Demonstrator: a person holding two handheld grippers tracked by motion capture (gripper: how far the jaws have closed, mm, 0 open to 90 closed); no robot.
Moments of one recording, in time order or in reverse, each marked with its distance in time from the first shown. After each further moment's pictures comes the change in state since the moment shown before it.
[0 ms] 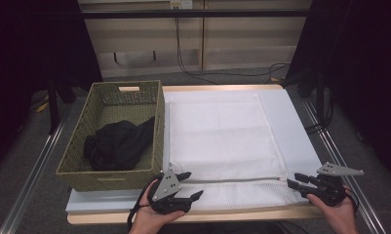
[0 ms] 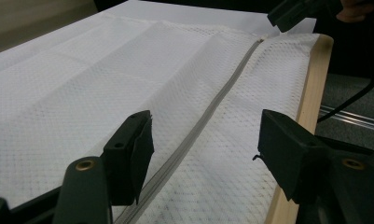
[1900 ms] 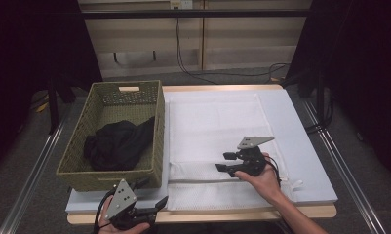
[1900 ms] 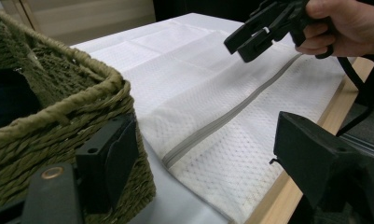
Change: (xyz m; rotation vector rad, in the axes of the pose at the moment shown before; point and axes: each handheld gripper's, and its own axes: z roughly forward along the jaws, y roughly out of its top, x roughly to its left) left arm 0.008 -0.038 -0.082 -0.076 0.191 -0.120; right arm 0.110 0.102 0.123 0.014 0.332 -0.198
